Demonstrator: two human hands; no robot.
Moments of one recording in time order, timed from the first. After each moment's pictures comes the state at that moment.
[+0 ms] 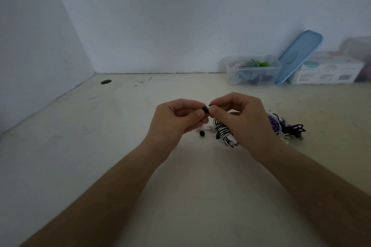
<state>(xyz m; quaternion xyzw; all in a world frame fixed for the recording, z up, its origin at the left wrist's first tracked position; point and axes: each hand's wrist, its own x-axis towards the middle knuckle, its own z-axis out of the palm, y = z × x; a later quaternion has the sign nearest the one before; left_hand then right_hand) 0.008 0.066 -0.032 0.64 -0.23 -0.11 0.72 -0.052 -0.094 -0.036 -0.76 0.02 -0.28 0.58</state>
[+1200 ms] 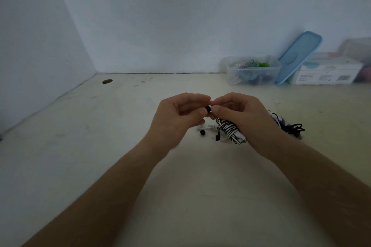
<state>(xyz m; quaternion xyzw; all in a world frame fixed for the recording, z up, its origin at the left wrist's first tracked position) 0.003 0.068 -0.022 0.68 -0.30 -0.07 0.66 -0.057 -0.101 -0.028 -0.70 0.01 -0.15 0.69</state>
